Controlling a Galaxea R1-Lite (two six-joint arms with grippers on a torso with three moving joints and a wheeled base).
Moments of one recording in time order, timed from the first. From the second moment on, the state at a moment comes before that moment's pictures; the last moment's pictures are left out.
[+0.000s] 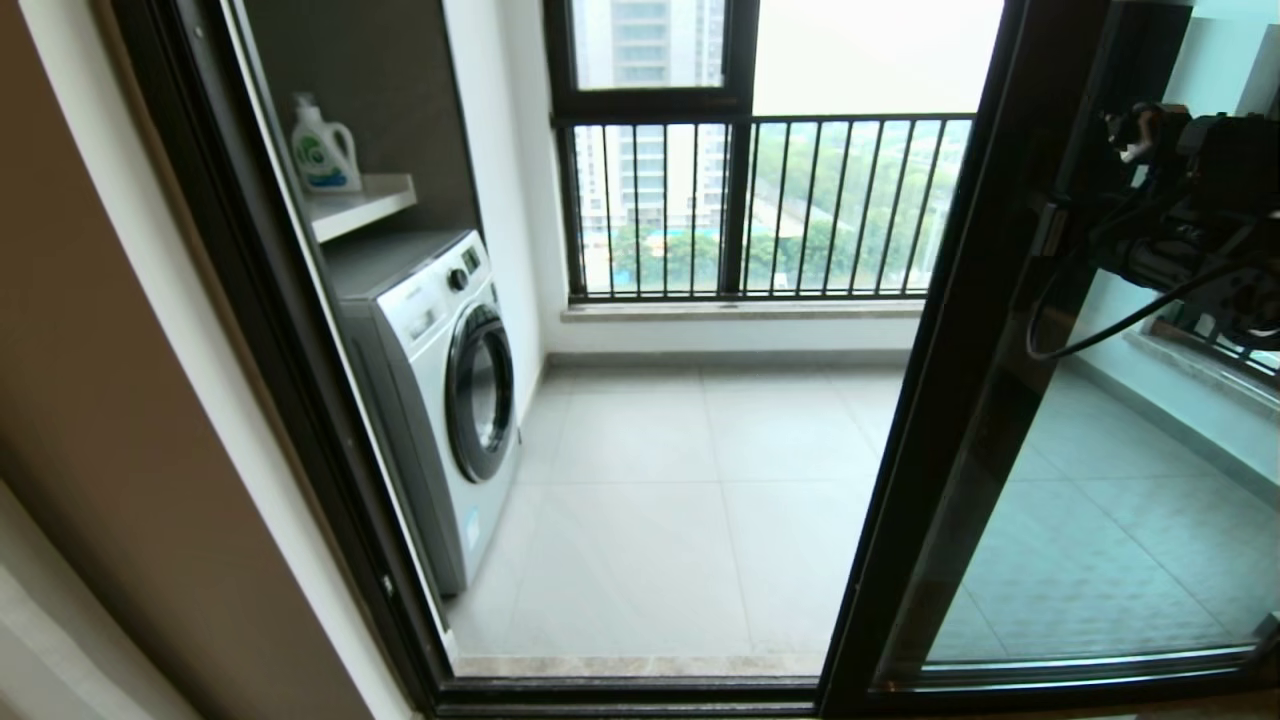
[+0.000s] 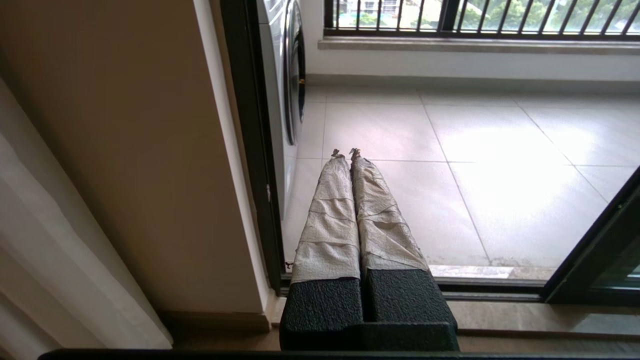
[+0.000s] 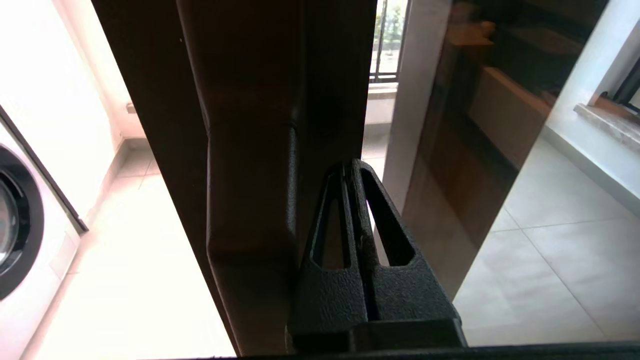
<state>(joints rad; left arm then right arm) 0.00 0.00 0.00 -0.01 0.00 -0.01 -0.09 1.93 -1.49 -0.46 0.00 -0.07</state>
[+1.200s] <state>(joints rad) 0.00 0.00 0.00 -0.01 0.00 -0.01 0.24 1.95 -1.52 -0.47 -0.15 -0.09</state>
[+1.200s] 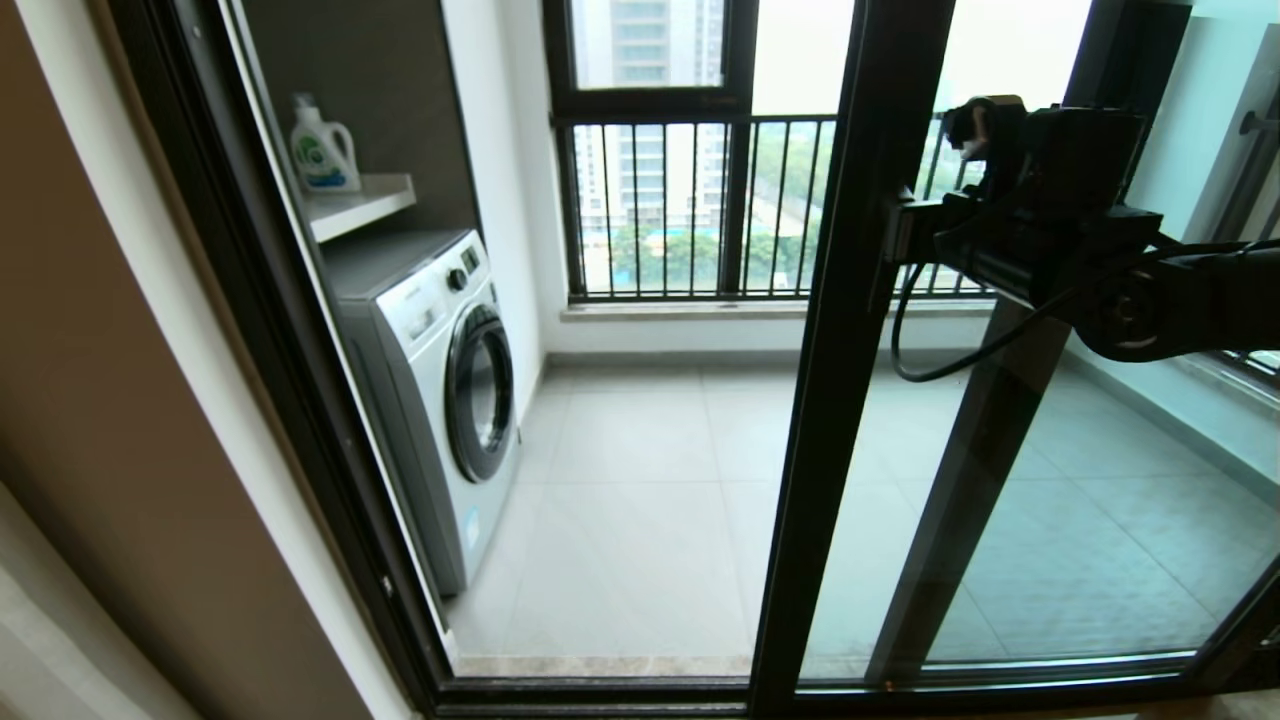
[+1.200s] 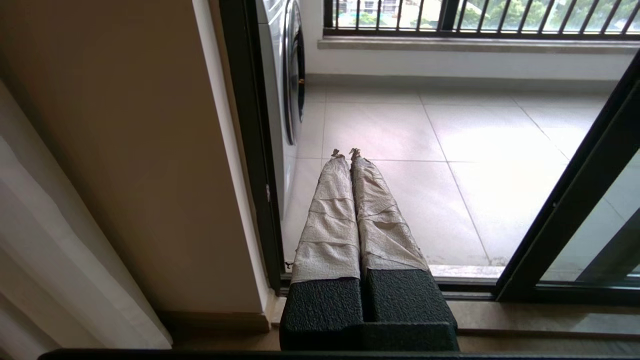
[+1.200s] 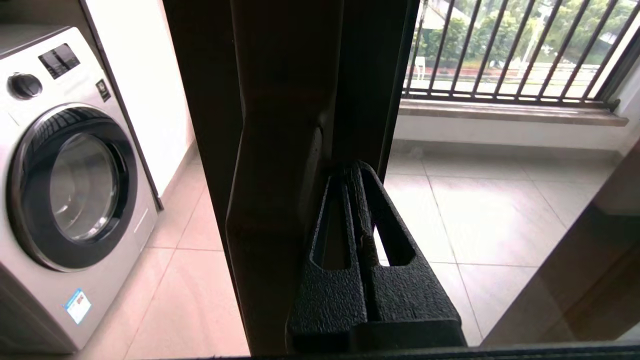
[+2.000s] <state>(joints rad) 0.00 0.00 0.00 -0.01 0.00 -0.01 0.47 2.09 -1.68 -0.47 -0.25 -0.09</state>
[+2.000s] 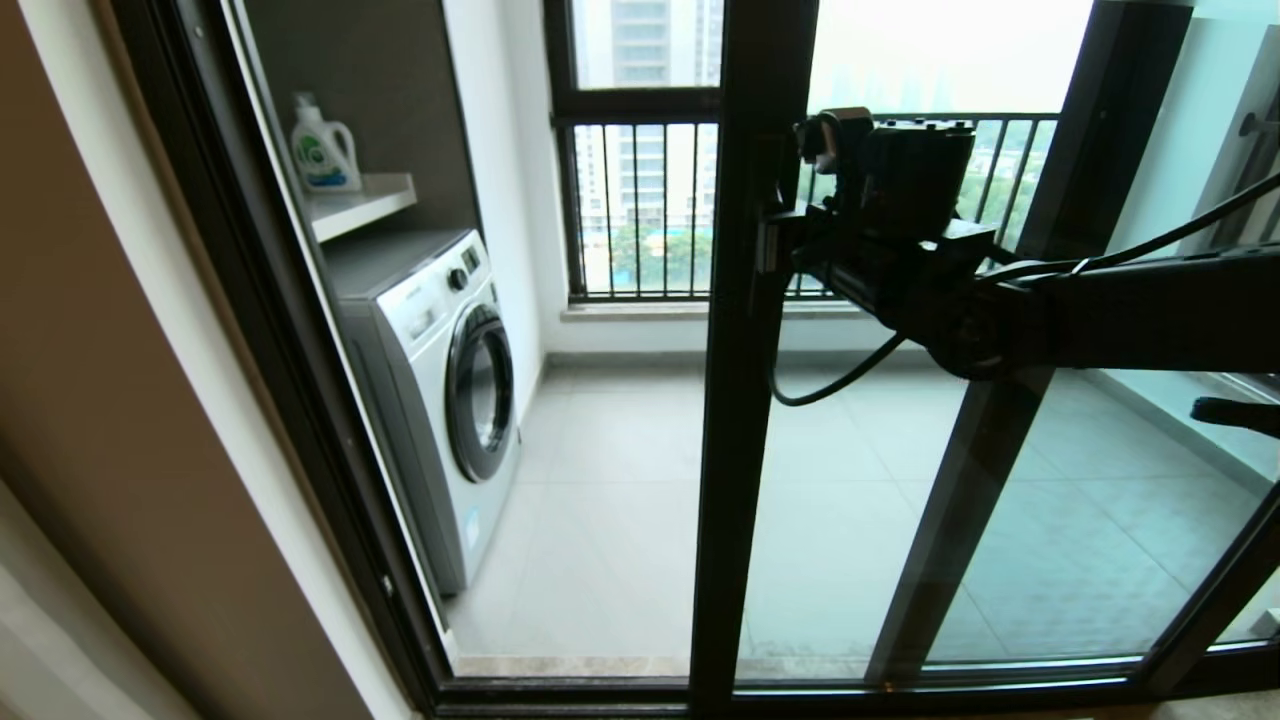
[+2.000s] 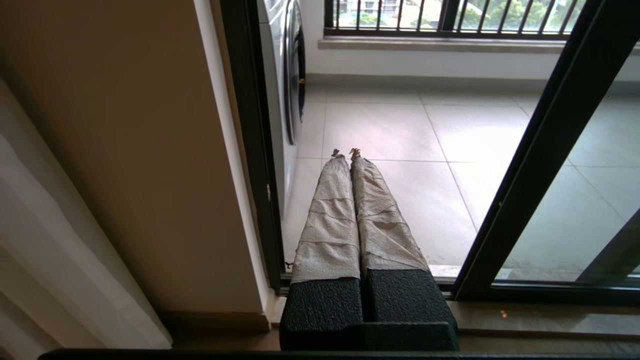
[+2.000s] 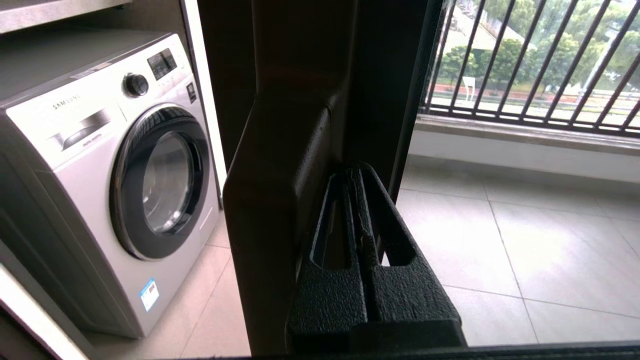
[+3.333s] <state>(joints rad) 0.00 0.00 0.00 -0.01 0.00 -0.01 0.70 2.34 -1.95 -0.47 -0.27 -0.09</state>
